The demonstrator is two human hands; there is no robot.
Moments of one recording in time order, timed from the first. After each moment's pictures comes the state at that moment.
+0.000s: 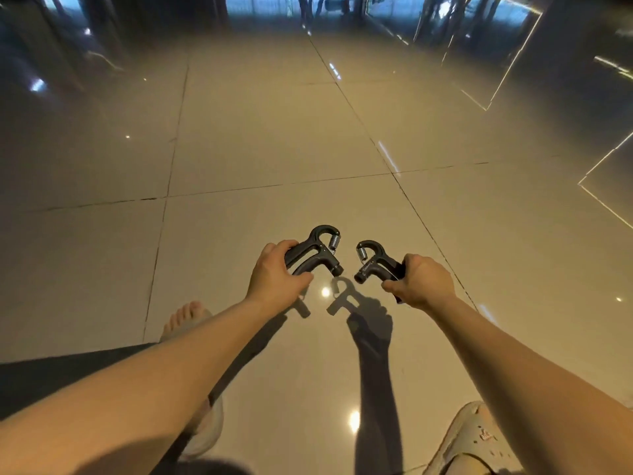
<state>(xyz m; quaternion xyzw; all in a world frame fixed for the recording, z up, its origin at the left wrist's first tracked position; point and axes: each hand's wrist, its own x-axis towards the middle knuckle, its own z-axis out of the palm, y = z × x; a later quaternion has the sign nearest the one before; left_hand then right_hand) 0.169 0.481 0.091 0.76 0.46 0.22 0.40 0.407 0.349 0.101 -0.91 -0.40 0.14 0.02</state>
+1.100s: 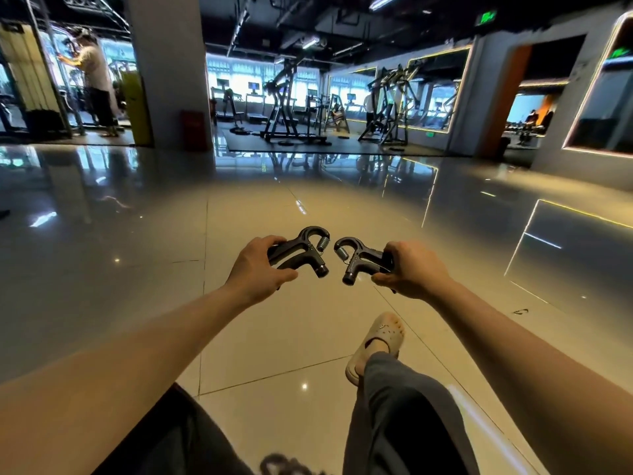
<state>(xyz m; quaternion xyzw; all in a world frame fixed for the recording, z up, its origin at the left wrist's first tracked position) -0.151 0.074 0.380 0.81 0.31 0.34 0.36 0.076 -0.098 0.412 -0.86 -0.49 -0.07 0.15</state>
